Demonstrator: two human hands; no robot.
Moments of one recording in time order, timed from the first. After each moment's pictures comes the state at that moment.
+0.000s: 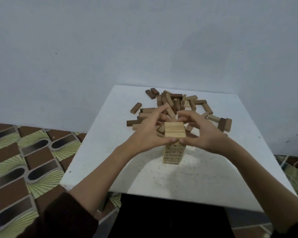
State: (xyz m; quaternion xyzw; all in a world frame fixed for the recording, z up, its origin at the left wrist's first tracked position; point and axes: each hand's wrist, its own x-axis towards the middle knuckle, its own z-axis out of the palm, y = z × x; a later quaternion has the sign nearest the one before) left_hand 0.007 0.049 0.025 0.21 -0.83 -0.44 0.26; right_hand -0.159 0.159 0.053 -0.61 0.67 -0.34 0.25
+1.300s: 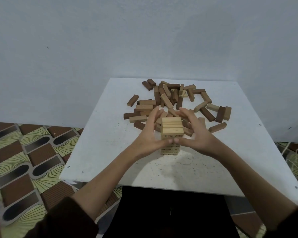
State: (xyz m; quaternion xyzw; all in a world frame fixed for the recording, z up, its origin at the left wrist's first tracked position) left_hand 0.007 0.072 -0.005 0.25 -0.77 -0.55 0.20; right_hand -0.151 0.171 0.013 -0.56 0.64 -0.41 0.33
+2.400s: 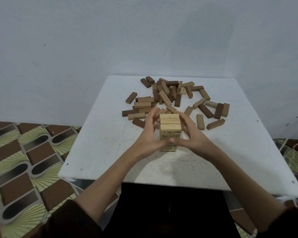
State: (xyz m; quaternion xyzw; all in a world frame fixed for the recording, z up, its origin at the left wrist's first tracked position) left_hand 0.006 0.082 -0.016 0.25 -0.74 -0.58 0.23; right_hand -0.143 0.173 -0.010 -0.52 0.64 -0.44 0.37
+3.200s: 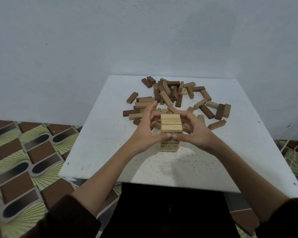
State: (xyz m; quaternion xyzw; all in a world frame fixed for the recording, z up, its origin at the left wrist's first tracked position) left_hand 0.006 0.063 -0.015 0.24 -0.75 -0.56 0.26; right_hand -0.156 0.165 0.002 -0.51 0.62 -0.45 0.39
